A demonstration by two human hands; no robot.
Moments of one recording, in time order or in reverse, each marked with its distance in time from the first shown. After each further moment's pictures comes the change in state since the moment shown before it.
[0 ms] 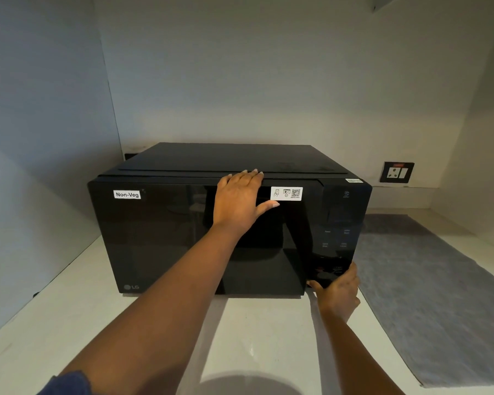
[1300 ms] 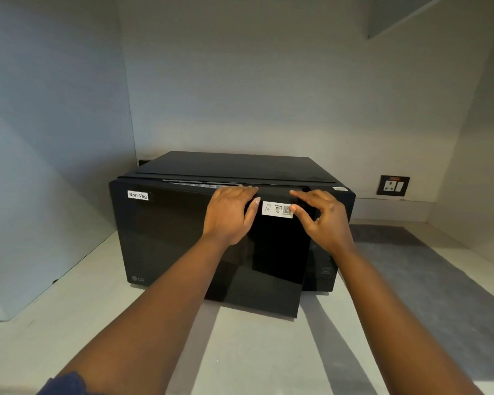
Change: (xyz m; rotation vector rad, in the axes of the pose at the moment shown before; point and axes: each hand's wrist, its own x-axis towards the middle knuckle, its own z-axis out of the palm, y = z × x) left_hand -0.039 0.006 -0.033 -0.189 0.097 -0.021; right_hand 0.028 -0.142 -0.109 0.166 -0.230 -0.939
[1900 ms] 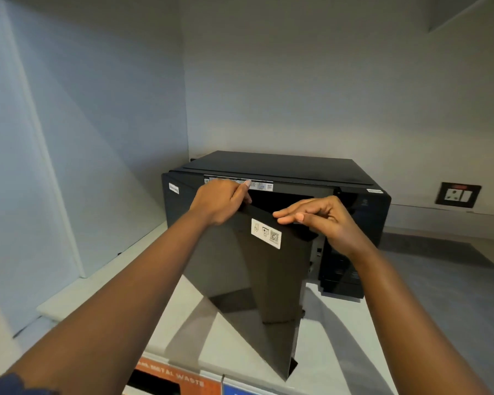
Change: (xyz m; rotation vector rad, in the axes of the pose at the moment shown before) left_hand -0.016 -0.006 -0.083 0.059 -0.190 -0.218; right_hand -0.006 -0.062 -0.025 0.838 -0.544 -0.057
